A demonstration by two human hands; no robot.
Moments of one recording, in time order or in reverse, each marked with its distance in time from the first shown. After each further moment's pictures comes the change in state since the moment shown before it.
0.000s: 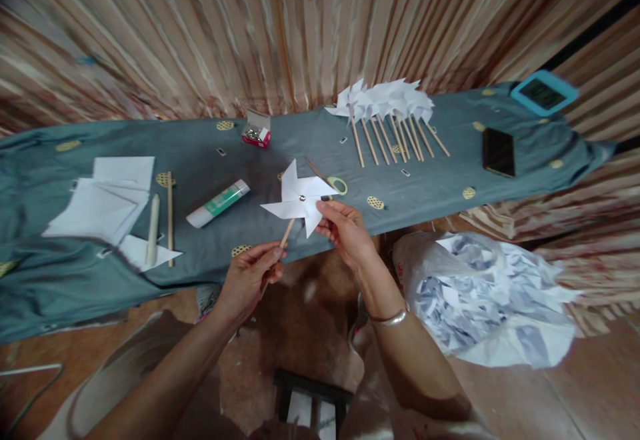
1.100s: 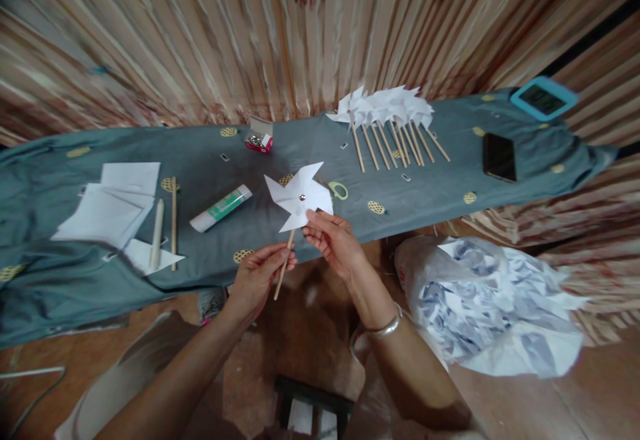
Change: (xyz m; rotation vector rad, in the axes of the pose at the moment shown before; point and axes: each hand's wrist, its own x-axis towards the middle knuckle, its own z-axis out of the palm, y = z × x) left_hand 0.003 -0.001 0.010 -0.067 0.038 -0.078; right_hand -0.005 0.010 0.013 0.173 -0.054 0.126
